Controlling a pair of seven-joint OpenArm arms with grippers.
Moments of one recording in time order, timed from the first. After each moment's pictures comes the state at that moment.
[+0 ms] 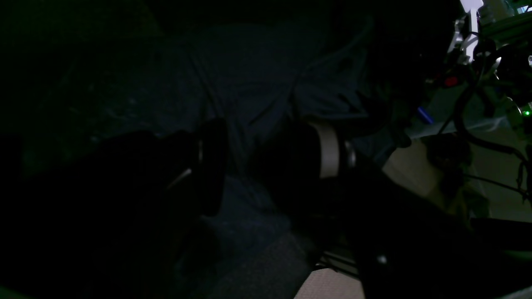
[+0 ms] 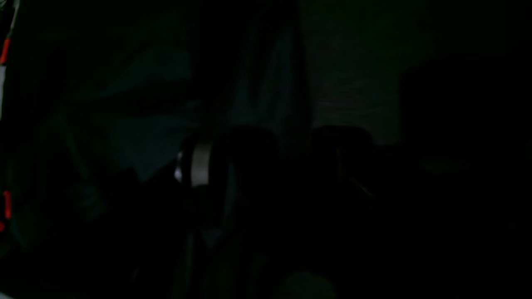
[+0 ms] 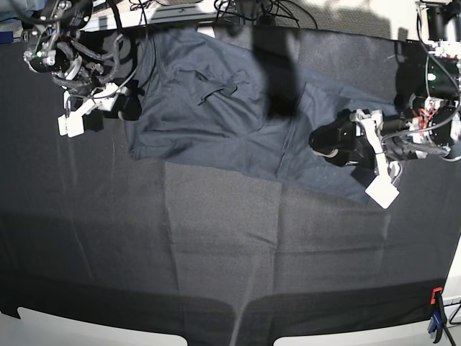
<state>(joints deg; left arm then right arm) -0.5 -23.2 -4.3 94.8 -70.3 -34.3 73.1 -15.1 7.2 32.8 90.0 42.5 39.5 -58.0</state>
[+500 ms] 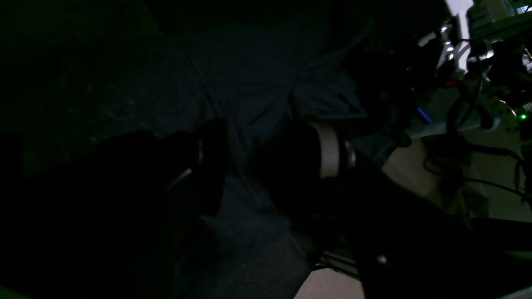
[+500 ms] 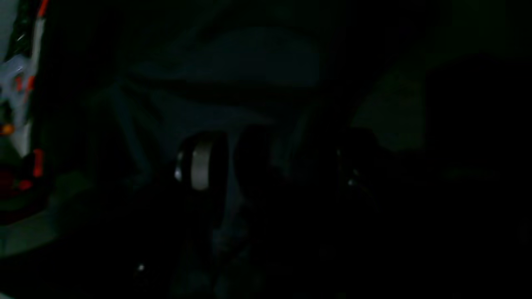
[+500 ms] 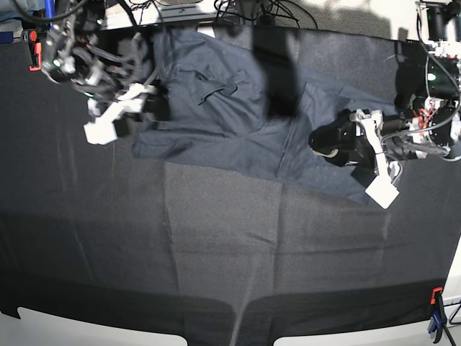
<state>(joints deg) -0.5 -23.2 -4.3 94.8 -70.4 -34.3 73.1 -14.1 7.1 21.7 89.6 44.8 39.6 -57.6</state>
